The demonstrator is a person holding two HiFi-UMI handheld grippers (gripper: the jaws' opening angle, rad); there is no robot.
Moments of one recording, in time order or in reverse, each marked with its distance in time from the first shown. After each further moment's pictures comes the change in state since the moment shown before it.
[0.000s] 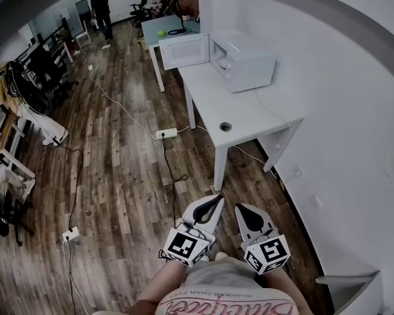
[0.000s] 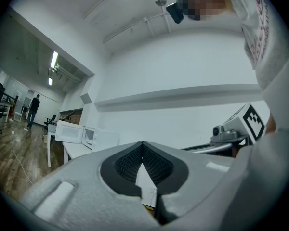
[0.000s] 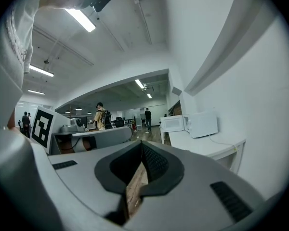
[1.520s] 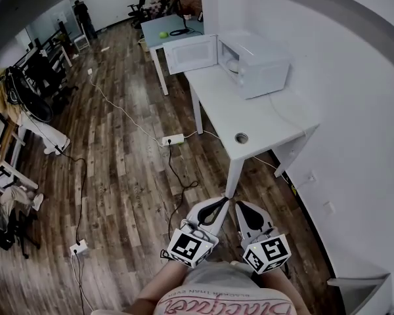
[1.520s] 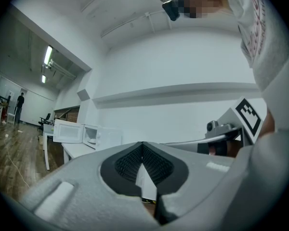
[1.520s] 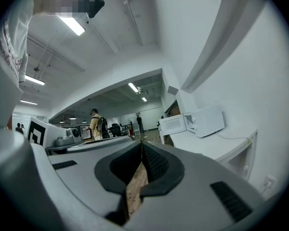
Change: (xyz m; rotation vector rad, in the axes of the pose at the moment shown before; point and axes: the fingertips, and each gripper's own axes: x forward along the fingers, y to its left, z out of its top) left arm 0.021 0.101 -0.013 0.027 0.044 -0.067; right arm 0.118 0.003 0.006 0.103 -0.059 -0.034
